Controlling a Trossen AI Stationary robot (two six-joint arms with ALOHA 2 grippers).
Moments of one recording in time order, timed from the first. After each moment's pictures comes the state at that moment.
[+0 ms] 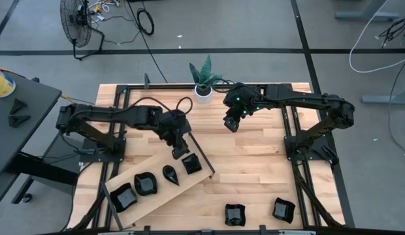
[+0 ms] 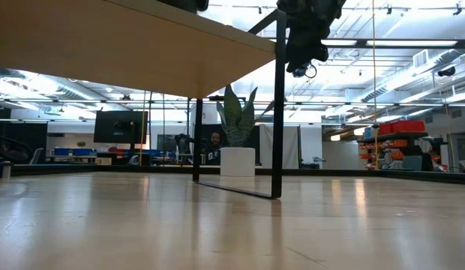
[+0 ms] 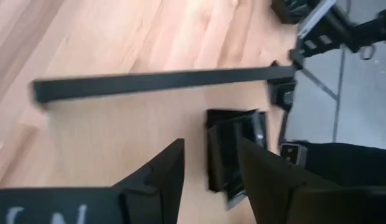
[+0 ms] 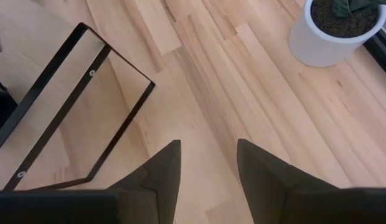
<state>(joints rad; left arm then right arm) -0.02 1.45 1.28 -0.70 0.26 -0.56 -0.21 1.47 1.41 -0.91 -0.03 0.27</state>
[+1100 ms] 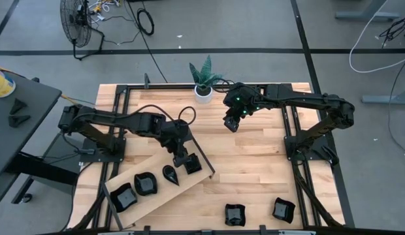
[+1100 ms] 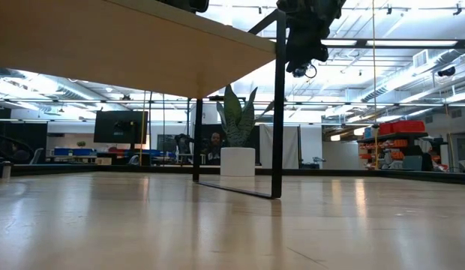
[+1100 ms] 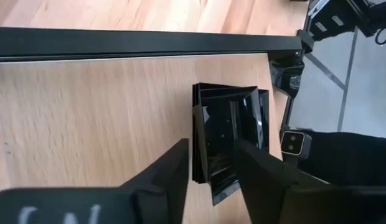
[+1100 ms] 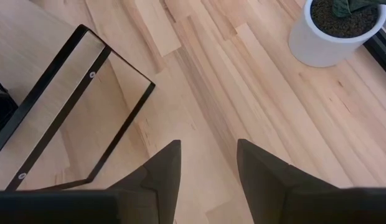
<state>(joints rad) -0.09 1.49 1.29 -0.71 0.23 -0.62 -0.21 1.47 1.41 -0.91 -0.03 0.28</state>
